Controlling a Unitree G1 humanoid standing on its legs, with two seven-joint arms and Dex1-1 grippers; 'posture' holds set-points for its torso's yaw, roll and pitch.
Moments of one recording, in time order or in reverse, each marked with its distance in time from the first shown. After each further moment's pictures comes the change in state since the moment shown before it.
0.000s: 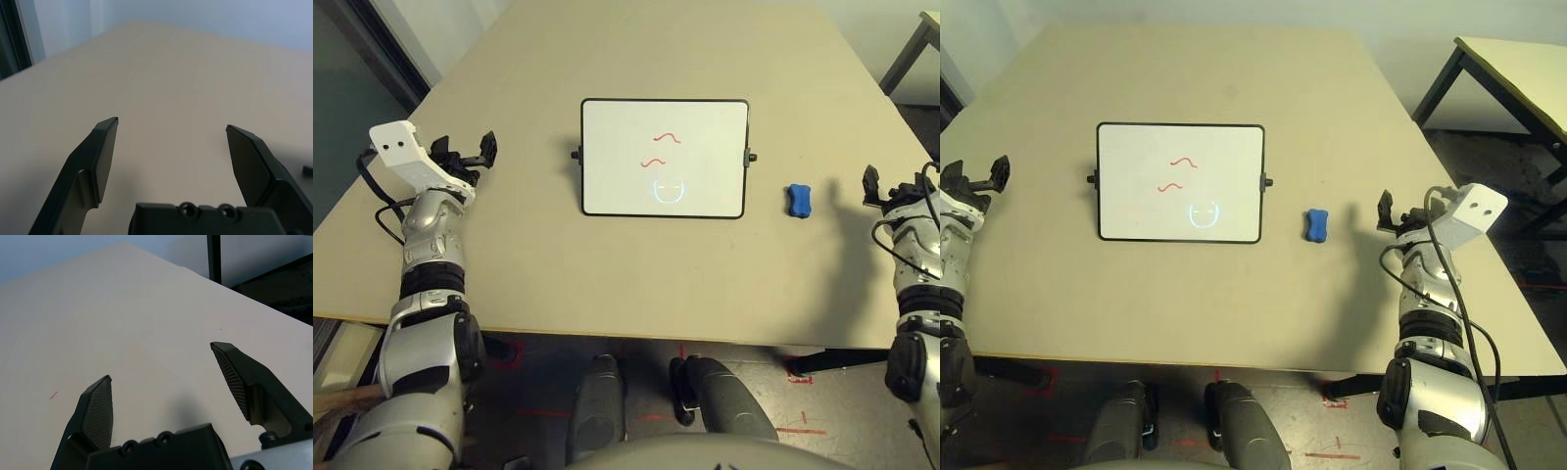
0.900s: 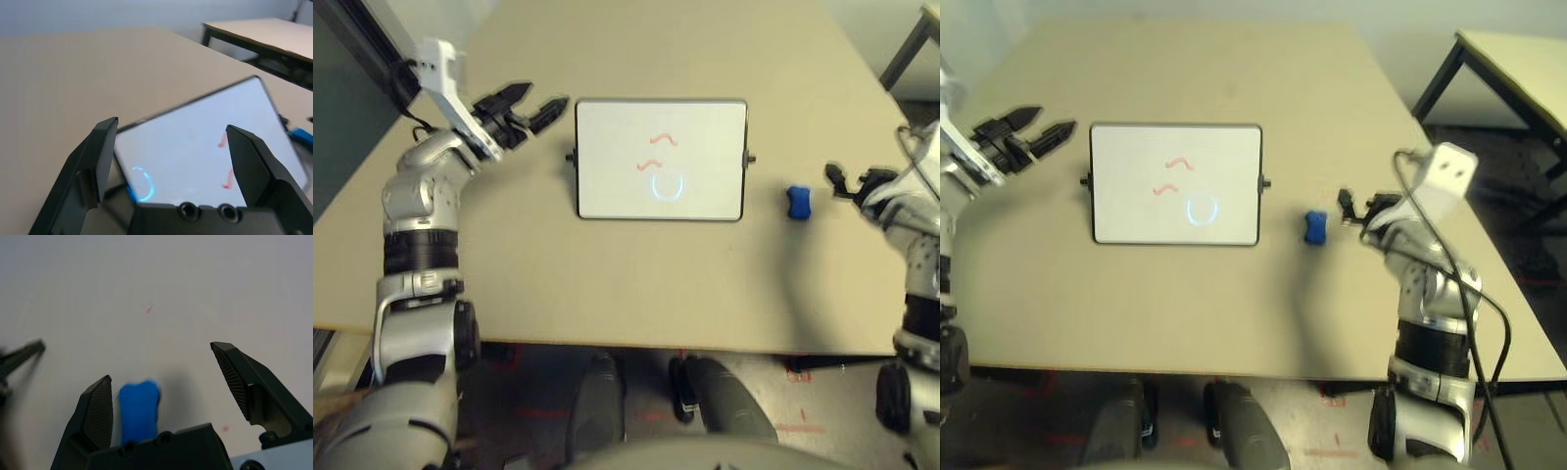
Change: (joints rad) left arm -0.100 0.047 -0.221 -0.610 -0.130 0.626 -0.456; right arm 0.149 0.133 0.122 -1.084 0.102 1.195 -0.187
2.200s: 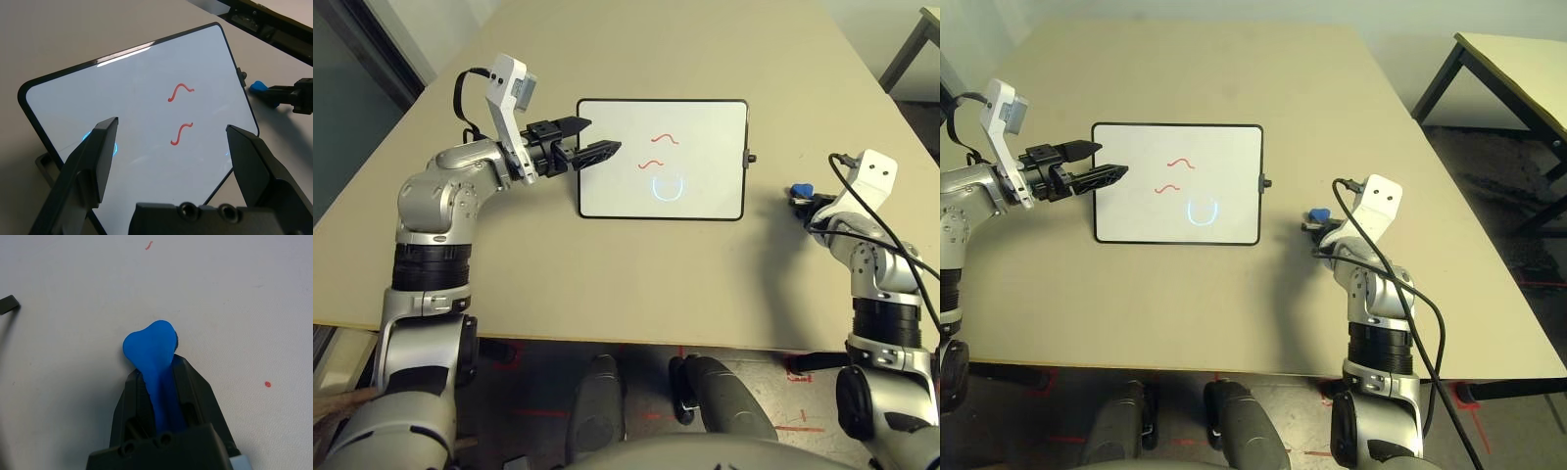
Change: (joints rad) left arm 0.063 0.023 -0.070 -0.203 -0.021 0.273 -0.032; right arm -0.008 0.127 0.019 0.108 -0.080 -0.012 -0.028
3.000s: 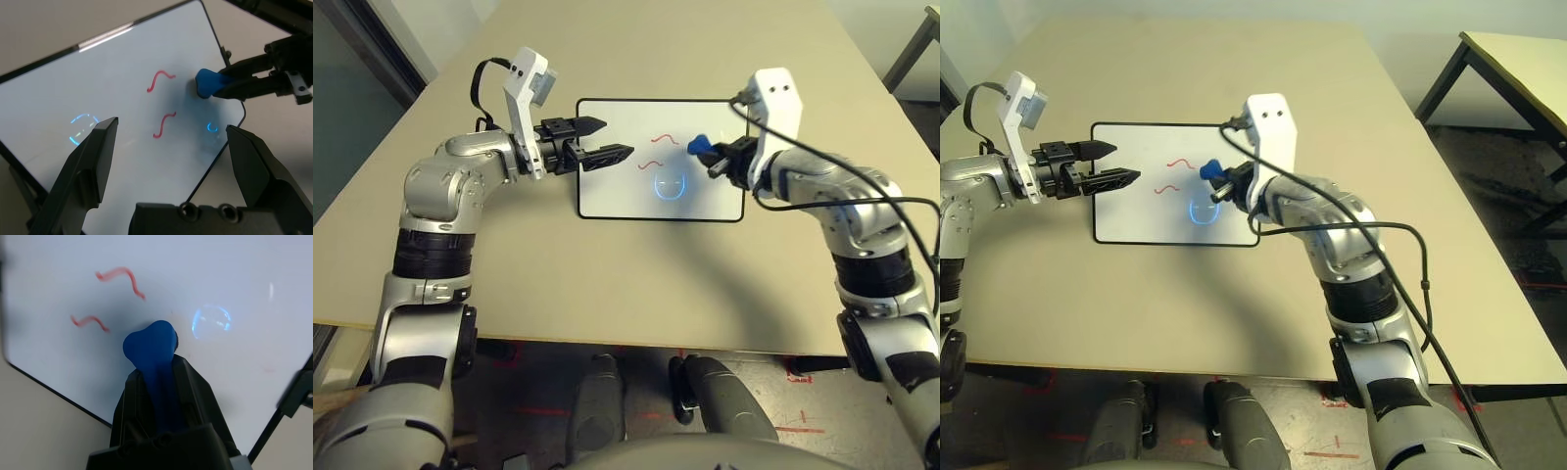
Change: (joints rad) left arm -0.064 0.050 -0.107 0.012 0.013 0.046 -0.082; right arm -0.374 -0.097 0.556 -0.062 0.021 0.147 0.375
